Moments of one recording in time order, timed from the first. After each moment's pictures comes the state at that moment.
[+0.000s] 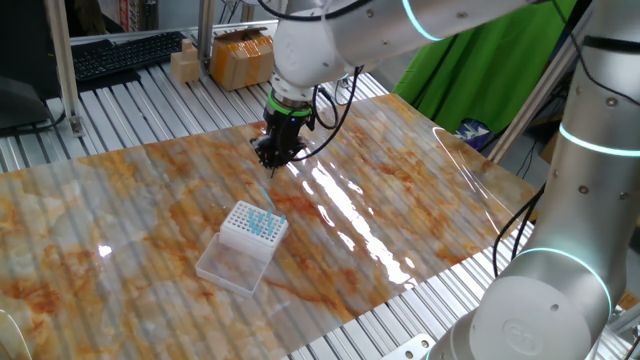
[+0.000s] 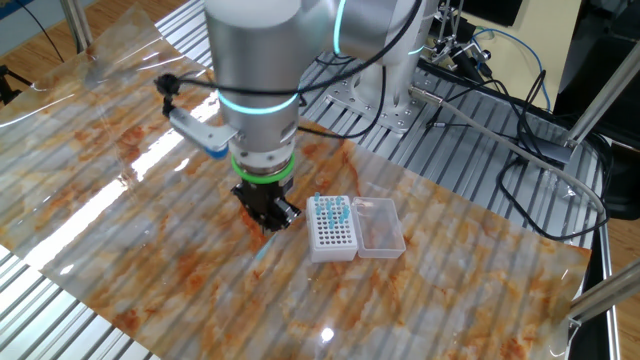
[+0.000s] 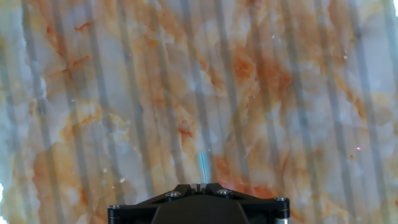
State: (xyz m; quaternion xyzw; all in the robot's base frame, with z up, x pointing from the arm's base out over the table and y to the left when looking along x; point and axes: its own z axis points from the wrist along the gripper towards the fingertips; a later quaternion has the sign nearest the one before) arm 0.562 0.009 0.065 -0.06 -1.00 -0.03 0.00
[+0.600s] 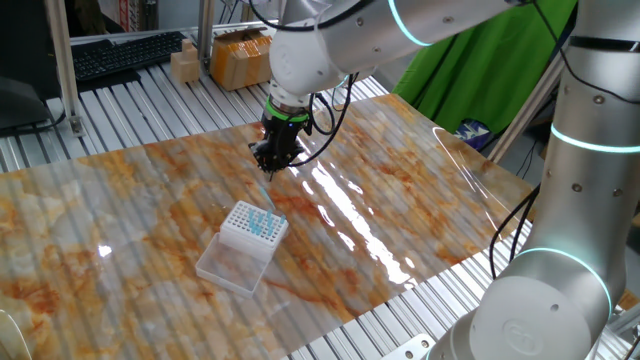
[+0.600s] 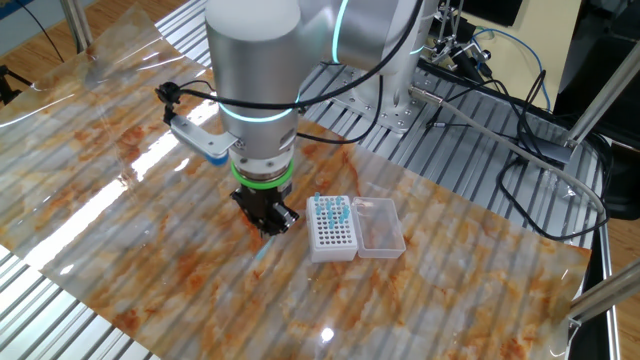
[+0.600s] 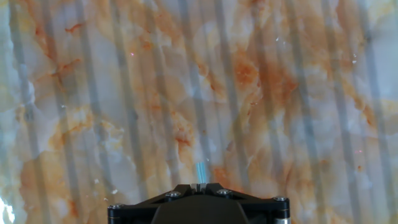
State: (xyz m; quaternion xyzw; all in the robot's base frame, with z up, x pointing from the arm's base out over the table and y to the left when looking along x) arm 0.566 0.006 0.049 -0.06 -1.00 -0.03 0.00
